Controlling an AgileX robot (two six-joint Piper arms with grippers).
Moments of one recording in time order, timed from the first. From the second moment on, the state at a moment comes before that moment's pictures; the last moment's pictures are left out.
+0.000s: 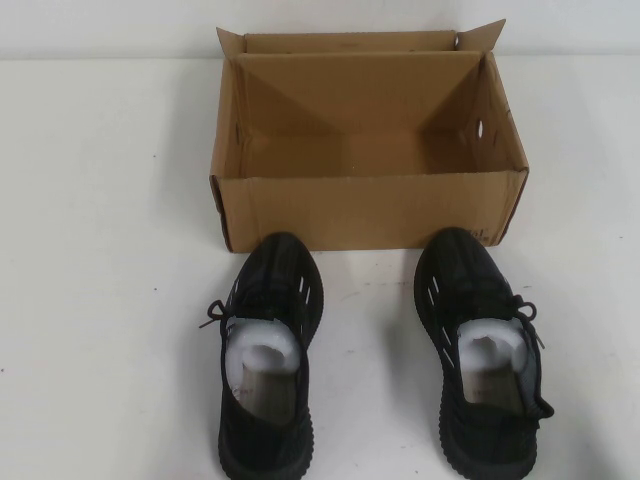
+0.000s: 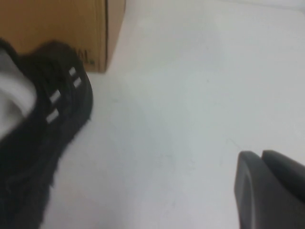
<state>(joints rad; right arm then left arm) 0.00 -0.01 0.03 0.21 0.34 -0.20 -0.10 -0.01 0.03 0.05 0.38 -0.06</state>
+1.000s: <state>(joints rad) 0.00 0.29 -0.27 0.76 0.38 -0.21 -0.10 -0.01 0.03 0.05 0.38 -0.06</state>
